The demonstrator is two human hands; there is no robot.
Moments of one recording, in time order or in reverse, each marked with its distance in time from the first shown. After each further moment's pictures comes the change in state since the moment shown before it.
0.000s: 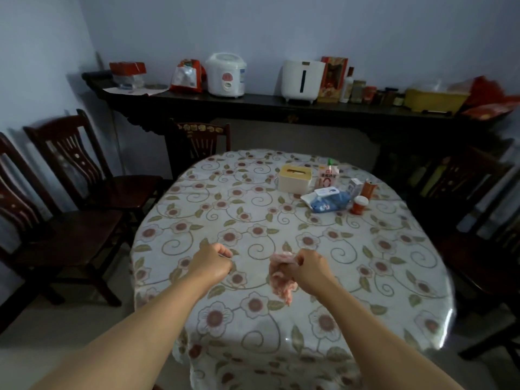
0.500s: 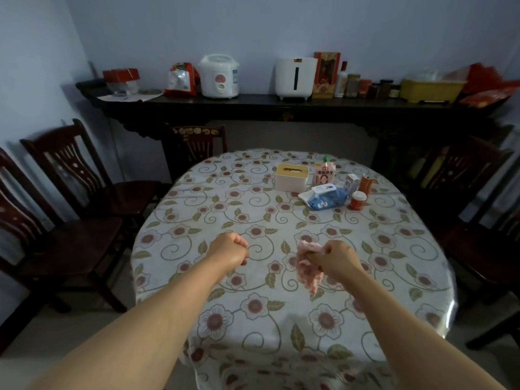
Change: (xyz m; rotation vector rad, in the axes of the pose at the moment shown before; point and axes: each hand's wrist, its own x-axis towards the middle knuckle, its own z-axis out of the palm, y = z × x) left_hand 0.000 0.048 0.018 -0.030 -0.063 0.021; right_hand 0.013 0.032 -0.045 0.020 0.113 0.098
